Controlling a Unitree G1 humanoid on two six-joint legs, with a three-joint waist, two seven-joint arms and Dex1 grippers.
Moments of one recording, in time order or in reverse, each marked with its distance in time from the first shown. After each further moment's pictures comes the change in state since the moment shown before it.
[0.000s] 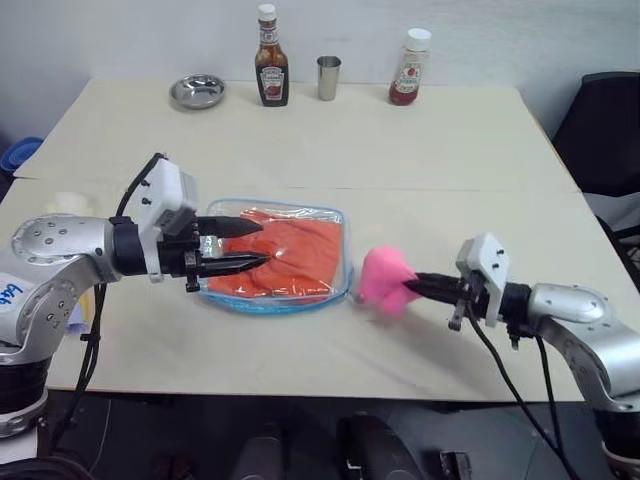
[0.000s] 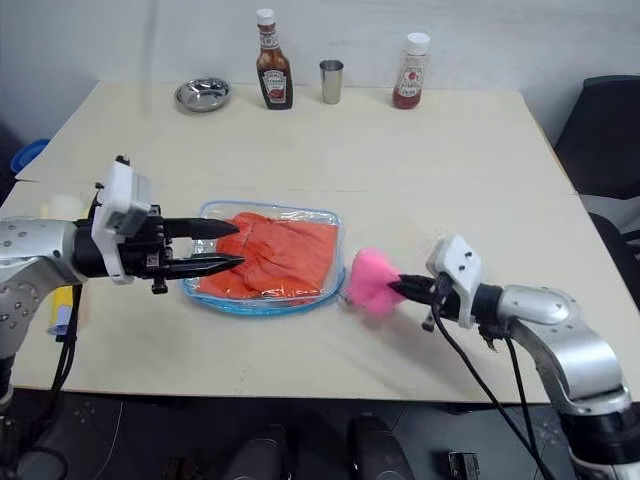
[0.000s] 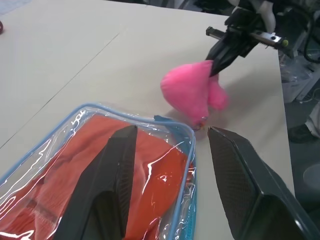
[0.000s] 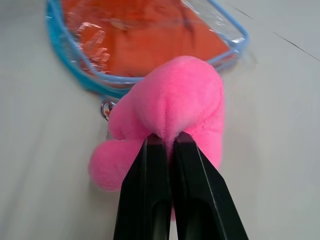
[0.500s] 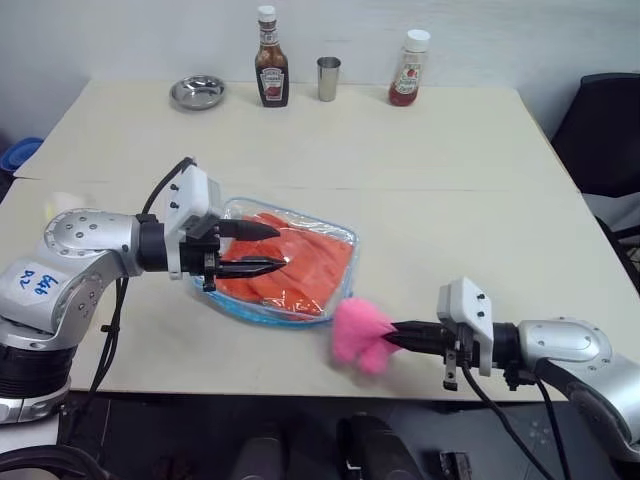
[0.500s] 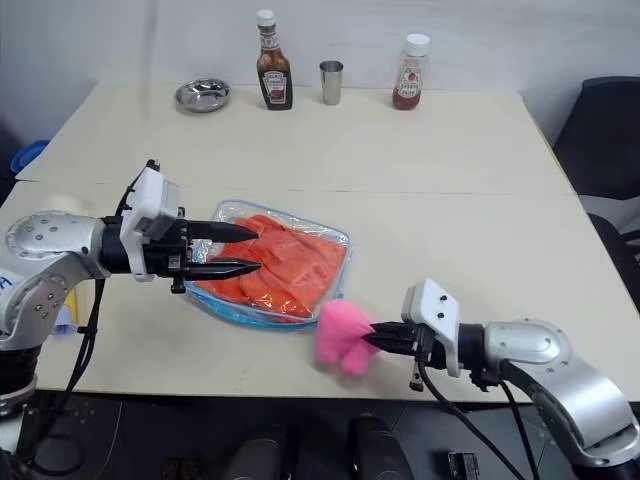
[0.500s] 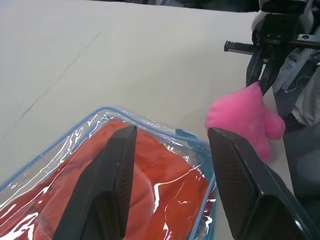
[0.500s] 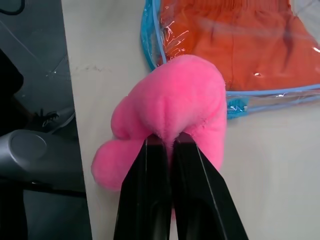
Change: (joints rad) left arm -0.058 -0.057 -0.106 0.035 0.086 -0.042 -0.061; right arm 0.133 -0.011 0.093 -0.216 0.025 0.061 -0.041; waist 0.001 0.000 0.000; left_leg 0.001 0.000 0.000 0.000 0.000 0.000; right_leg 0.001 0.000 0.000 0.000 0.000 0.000
